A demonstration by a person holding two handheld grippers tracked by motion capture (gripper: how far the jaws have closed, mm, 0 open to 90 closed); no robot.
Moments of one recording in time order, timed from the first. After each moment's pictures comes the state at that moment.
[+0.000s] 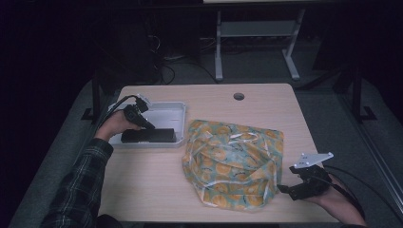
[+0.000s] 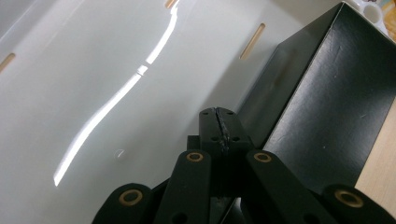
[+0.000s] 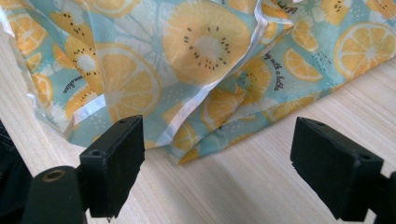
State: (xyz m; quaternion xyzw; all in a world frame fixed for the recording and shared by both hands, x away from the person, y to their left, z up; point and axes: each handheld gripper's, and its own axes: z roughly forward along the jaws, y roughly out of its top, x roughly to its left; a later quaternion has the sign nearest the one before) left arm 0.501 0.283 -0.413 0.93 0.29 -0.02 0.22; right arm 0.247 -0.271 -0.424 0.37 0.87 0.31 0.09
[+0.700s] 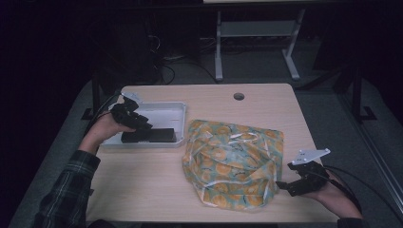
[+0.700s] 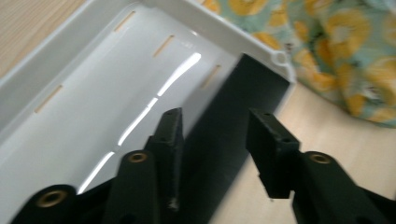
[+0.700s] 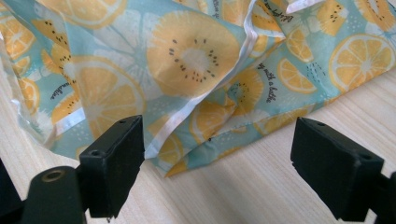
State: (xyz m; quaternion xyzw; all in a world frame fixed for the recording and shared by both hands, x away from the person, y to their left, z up) left arm 0.434 0.288 -0.355 0.91 0.29 0.05 0.28; right arm 0.259 -0.271 -0.426 0.36 0.87 0.31 0.10
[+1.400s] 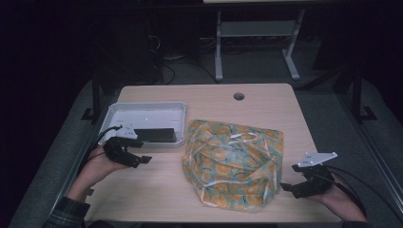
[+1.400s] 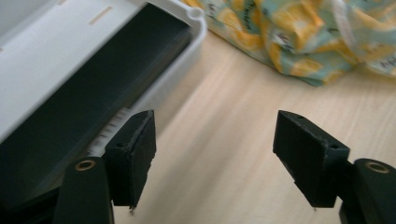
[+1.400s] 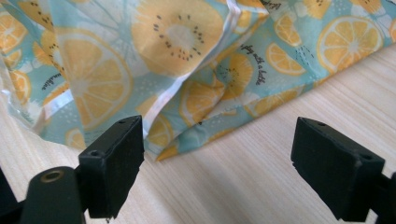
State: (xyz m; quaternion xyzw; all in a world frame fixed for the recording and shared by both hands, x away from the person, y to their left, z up) left arm 0.323 0.281 -0.382 0.90 0.28 0.10 0.31; right arm 0.253 -0.285 -0.433 0.37 0.86 0.32 0.10
